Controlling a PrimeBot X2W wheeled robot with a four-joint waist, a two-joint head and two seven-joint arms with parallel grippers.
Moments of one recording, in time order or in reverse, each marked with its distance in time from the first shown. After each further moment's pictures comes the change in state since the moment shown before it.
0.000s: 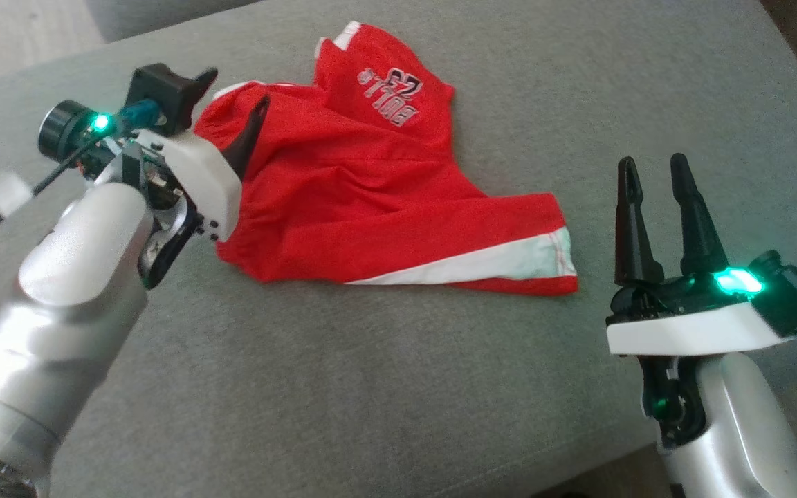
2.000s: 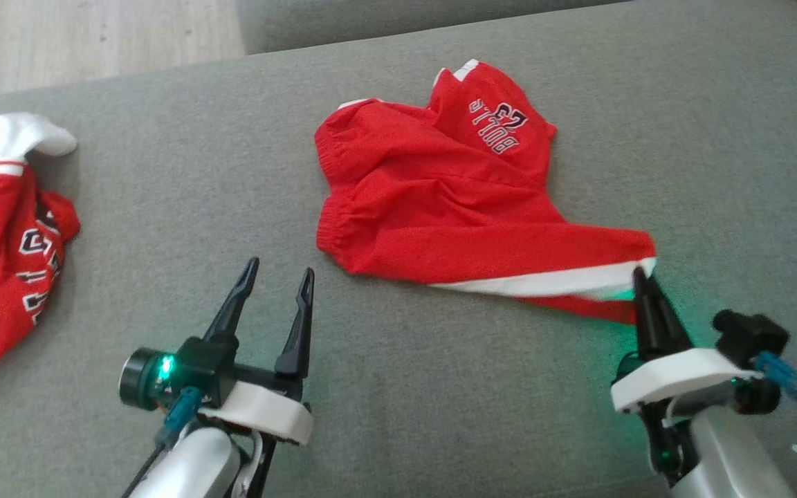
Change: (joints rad) left arm 0.680 -0.070 0.185 -0.489 0.098 0.357 -0.402; right arm 0.001 0.000 -0.086 0.457 -0.076 0.000 0.030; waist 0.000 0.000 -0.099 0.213
